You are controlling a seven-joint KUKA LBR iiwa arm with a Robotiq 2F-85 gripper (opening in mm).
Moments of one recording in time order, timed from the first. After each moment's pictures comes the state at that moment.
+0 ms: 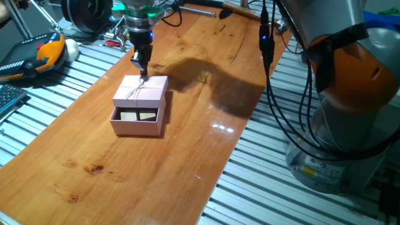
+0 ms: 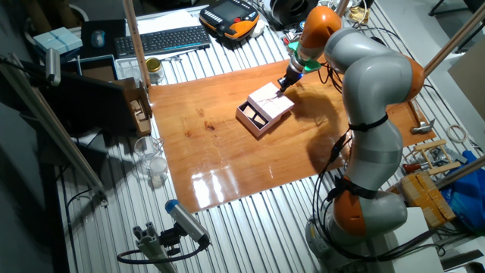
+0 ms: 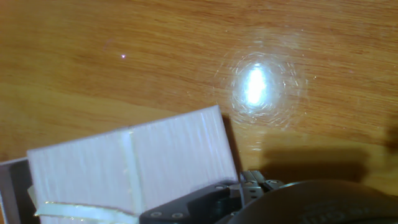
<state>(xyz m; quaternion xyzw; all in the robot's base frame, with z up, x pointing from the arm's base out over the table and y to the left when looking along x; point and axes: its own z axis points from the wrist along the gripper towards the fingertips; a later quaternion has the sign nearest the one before) 0.644 -0.040 0.091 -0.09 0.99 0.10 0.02</state>
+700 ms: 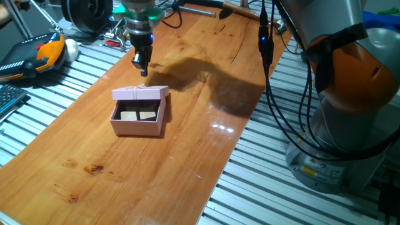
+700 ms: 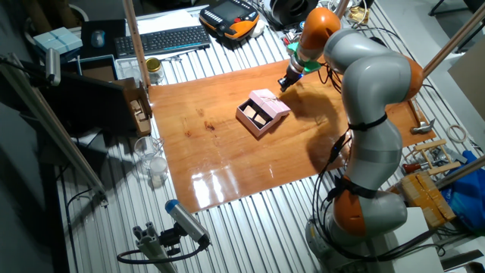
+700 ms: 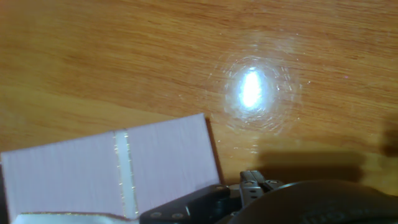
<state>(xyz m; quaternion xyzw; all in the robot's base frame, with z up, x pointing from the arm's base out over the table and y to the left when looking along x) 0.651 -0.048 0.073 -0.10 0.99 0.09 0.03</state>
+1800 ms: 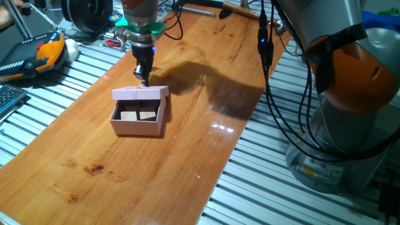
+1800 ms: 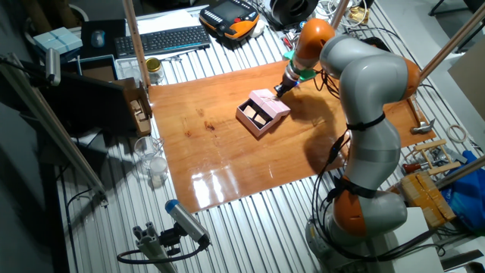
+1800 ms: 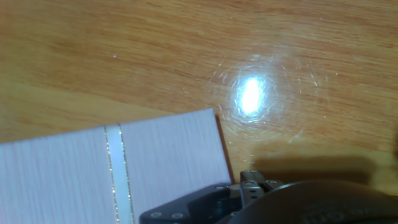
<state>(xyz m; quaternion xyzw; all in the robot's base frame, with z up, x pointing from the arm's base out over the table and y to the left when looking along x) 0.644 -0.032 0.043 -0.10 0.99 0.09 0.03</state>
